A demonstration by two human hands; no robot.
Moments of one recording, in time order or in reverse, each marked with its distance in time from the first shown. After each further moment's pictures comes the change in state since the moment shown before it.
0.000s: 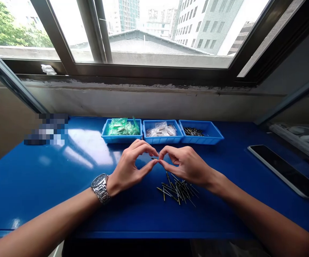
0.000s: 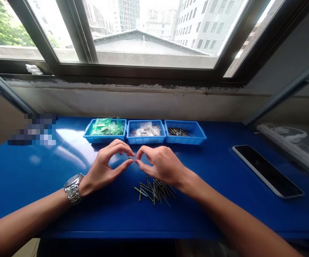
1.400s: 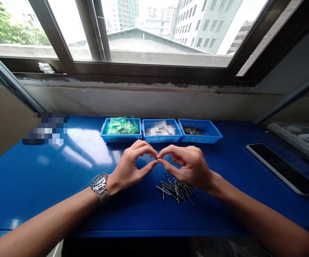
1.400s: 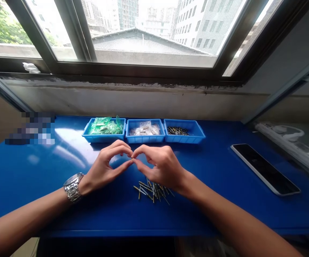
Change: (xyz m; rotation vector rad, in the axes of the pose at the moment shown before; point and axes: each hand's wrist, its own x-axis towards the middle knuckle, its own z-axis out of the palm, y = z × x) left_hand -0.002 -0.003 0.001 -0.045 -0.051 -0.009; right_hand -0.004 -0.011 0.003 0.033 0.277 -0.201
